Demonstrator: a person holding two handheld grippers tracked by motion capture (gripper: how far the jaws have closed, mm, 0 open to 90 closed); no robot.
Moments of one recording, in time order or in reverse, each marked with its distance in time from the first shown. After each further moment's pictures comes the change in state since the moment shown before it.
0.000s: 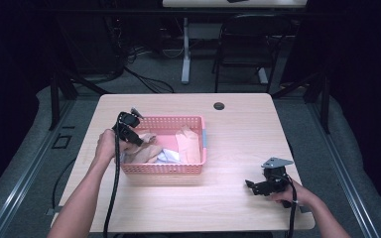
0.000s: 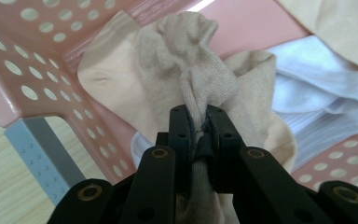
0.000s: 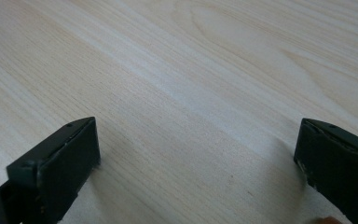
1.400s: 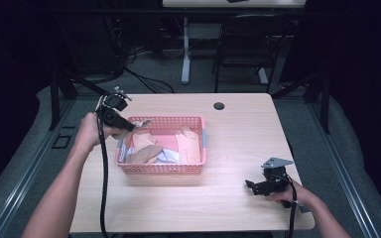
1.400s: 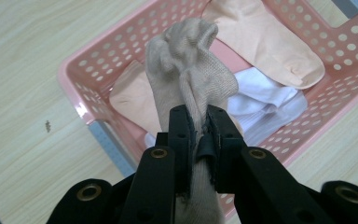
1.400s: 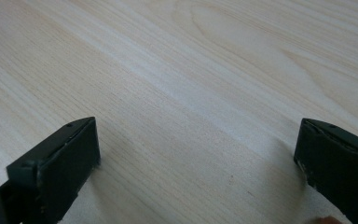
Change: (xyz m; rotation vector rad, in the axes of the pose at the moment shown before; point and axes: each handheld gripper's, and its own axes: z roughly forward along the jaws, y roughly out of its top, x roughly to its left) left arm -0.001 0.007 -0.095 -0.109 -0.015 0.037; right arm 0.000 0.000 0.000 -0.002 -0.001 0.002
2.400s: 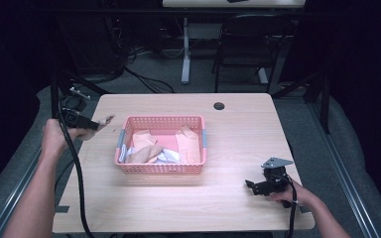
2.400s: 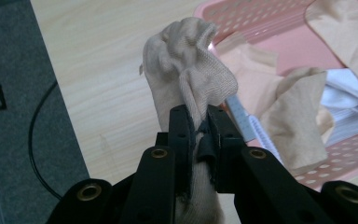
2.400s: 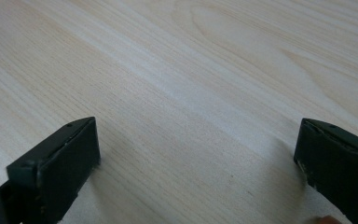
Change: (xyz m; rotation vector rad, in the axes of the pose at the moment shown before) left arm 0.079 -0.067 -0.021 -0.029 0.128 -0.254; right arm 0.000 0.000 0.000 0.000 0.000 0.000
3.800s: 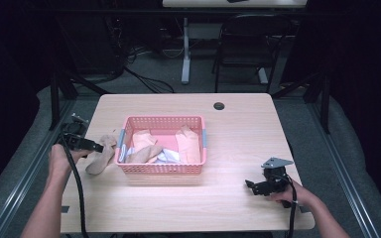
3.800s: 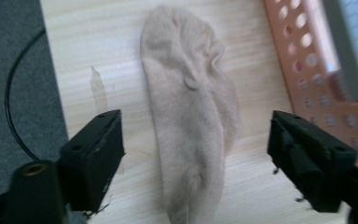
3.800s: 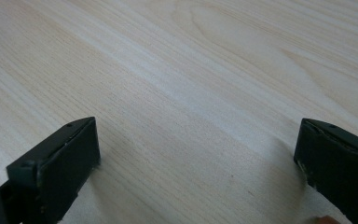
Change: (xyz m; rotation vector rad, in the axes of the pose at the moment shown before) left arm 0.022 -0.057 0.060 0.056 0.012 -0.152; right arm 0.000 0.000 0.000 0.001 -0.002 0.002
